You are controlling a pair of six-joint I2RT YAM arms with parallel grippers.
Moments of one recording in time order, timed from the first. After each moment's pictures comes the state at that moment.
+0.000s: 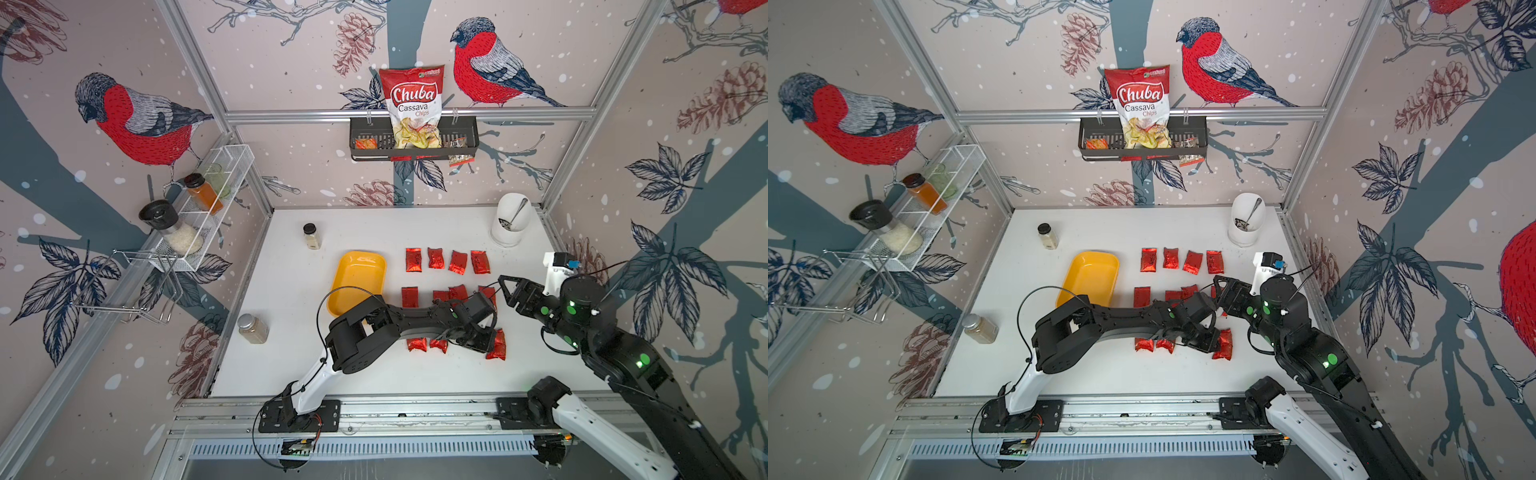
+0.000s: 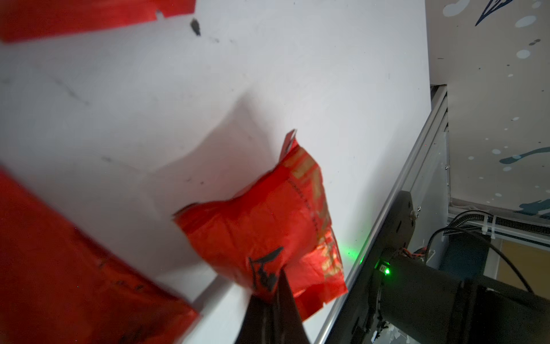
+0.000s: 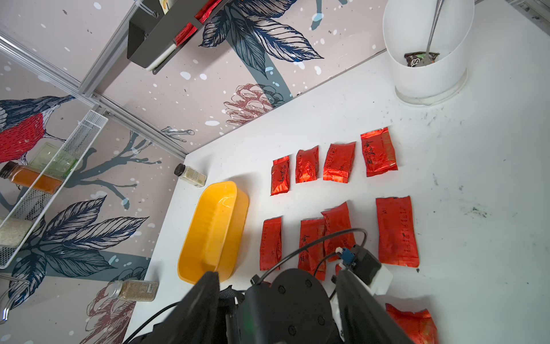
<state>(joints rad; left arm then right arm) -1.17 2.20 1.51 -0.20 0.39 -0.76 0.59 0.60 0.95 -0.77 0.12 0.68</state>
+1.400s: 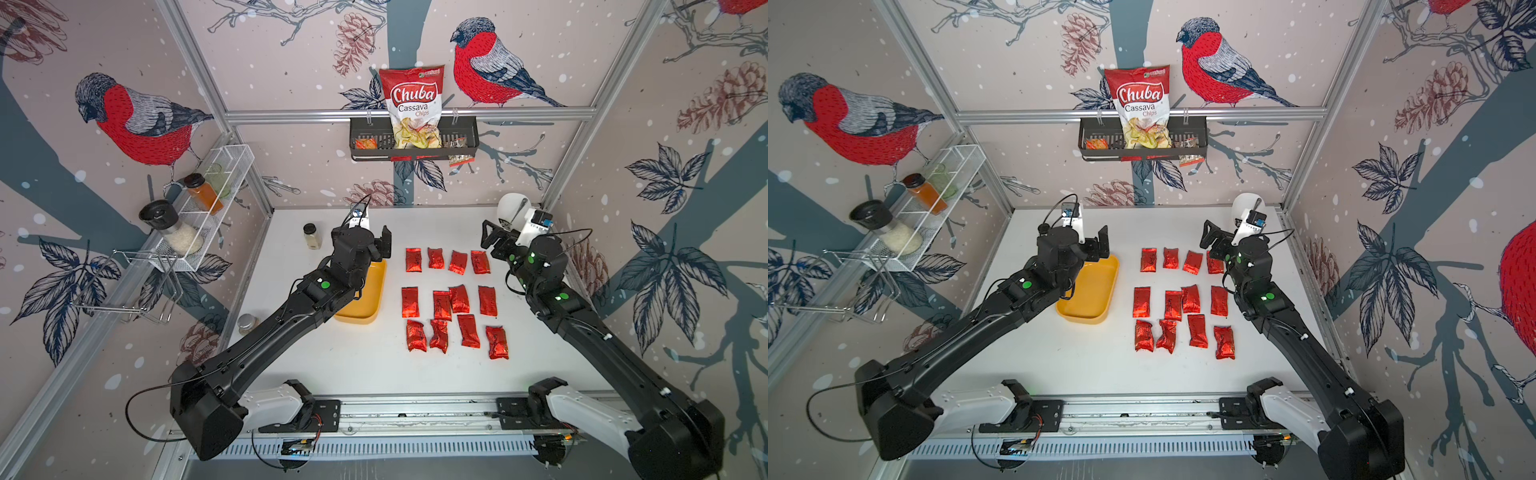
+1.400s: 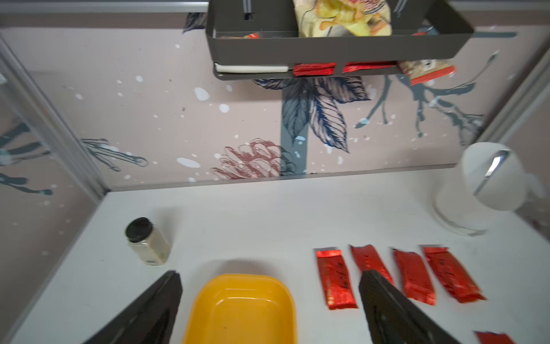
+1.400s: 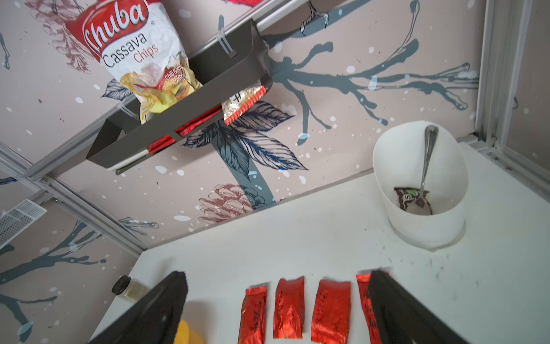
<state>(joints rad) -0.66 1.23 1.10 -0.18 -0.57 -0.13 0.37 1.06 0.81 0.15 0.17 0.43</state>
